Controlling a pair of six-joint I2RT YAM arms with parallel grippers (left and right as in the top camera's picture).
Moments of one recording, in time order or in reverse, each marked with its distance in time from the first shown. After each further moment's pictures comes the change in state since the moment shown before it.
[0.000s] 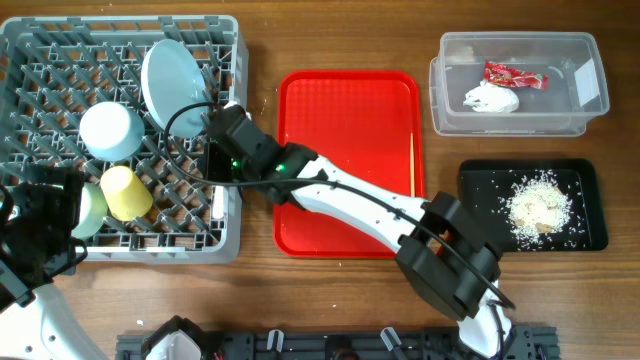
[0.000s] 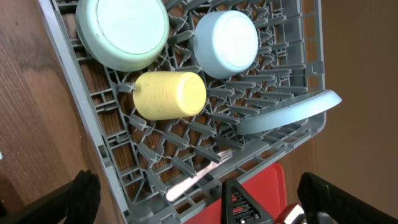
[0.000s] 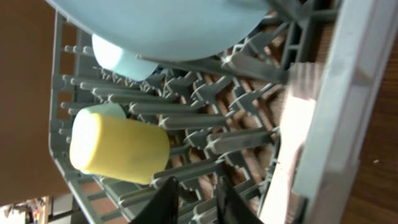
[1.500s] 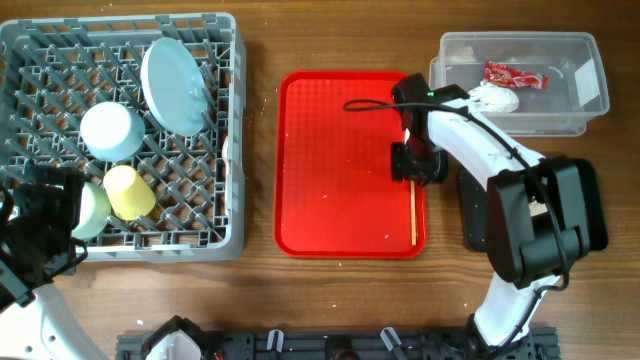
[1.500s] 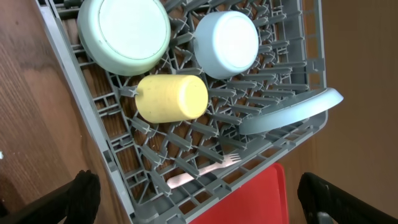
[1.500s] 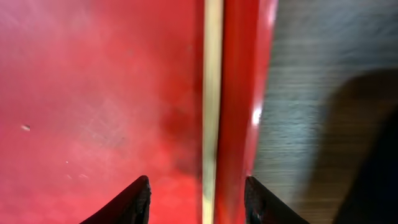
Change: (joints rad) left arm 0.000 0.000 0.000 -0.002 0.000 0.000; right arm -0.638 -0.116 -0.264 -0.811 0.192 -0.610
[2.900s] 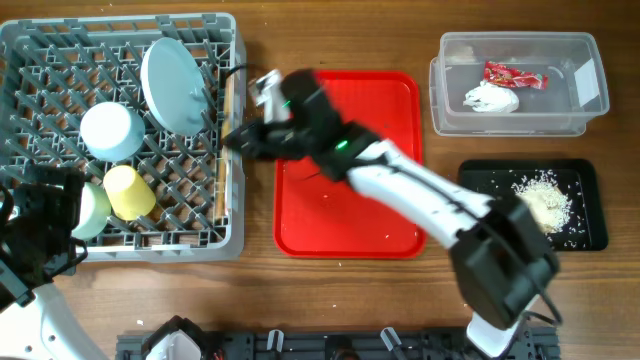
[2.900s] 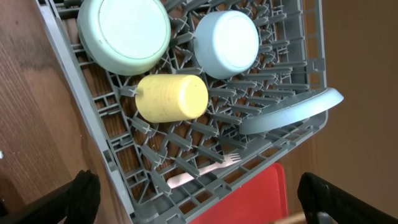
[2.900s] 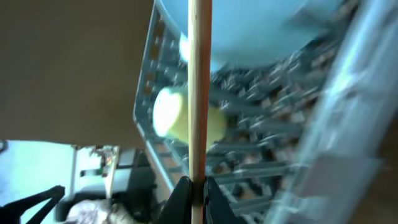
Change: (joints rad) left arm 0.000 0.001 0.000 0.000 0.000 0.000; right arm 0.468 -0.057 0.053 1.032 -0.596 0.558
